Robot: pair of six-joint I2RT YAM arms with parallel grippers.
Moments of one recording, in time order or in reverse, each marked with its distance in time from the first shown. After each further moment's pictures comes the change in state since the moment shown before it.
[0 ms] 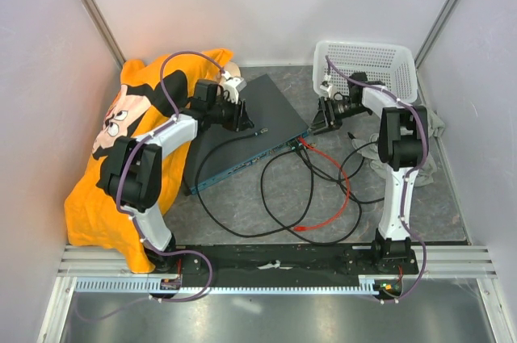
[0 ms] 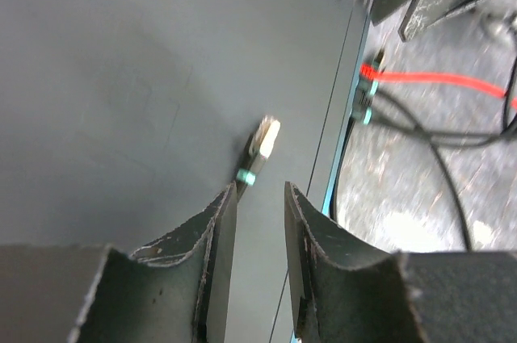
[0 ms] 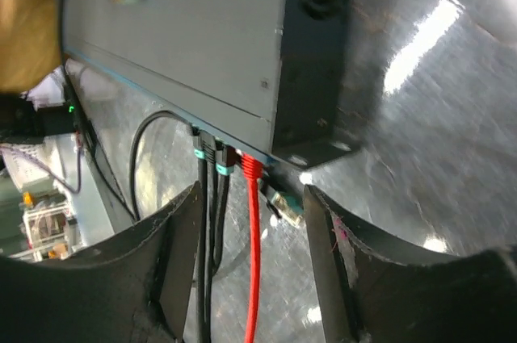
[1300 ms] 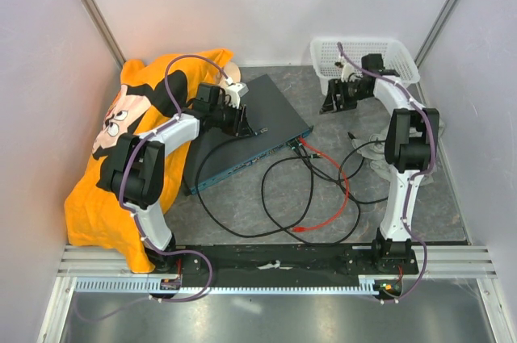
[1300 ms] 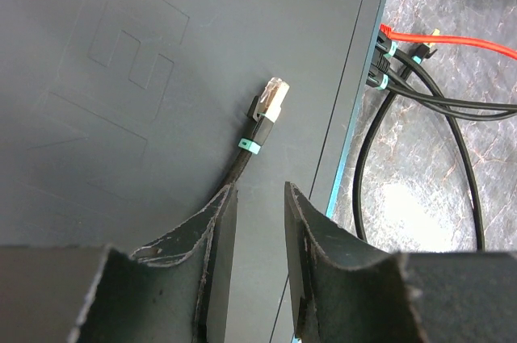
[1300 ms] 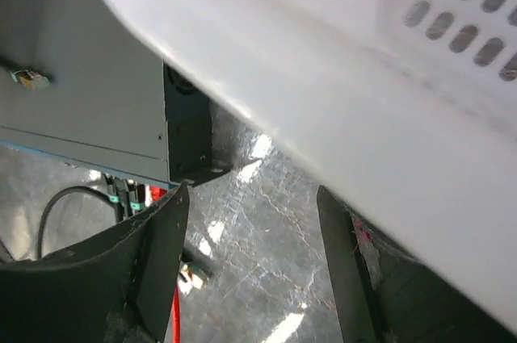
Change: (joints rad) left arm -0.002 0.033 0.011 -0.099 0.000 0.049; right arm -0.051 -0.073 0.036 0.141 0.255 0.015
